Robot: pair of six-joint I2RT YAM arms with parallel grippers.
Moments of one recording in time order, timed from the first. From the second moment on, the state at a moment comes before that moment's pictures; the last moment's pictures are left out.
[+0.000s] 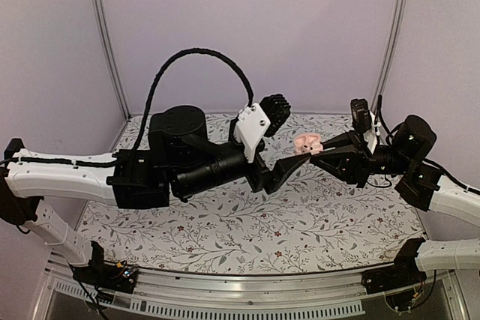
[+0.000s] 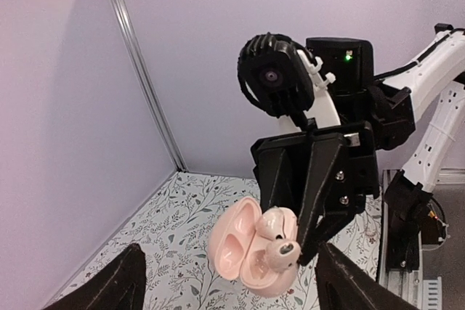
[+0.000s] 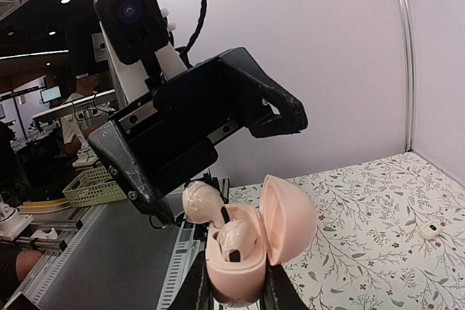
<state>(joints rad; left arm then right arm) -1.37 1.48 1.26 0.22 -0.30 0.24 0.70 0.92 0.64 0.48 -0.85 0.32</state>
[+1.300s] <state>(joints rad) -1.31 1.45 1.24 0.20 -0.29 0.17 0.70 0.89 0.64 0.47 -0.86 0.30</state>
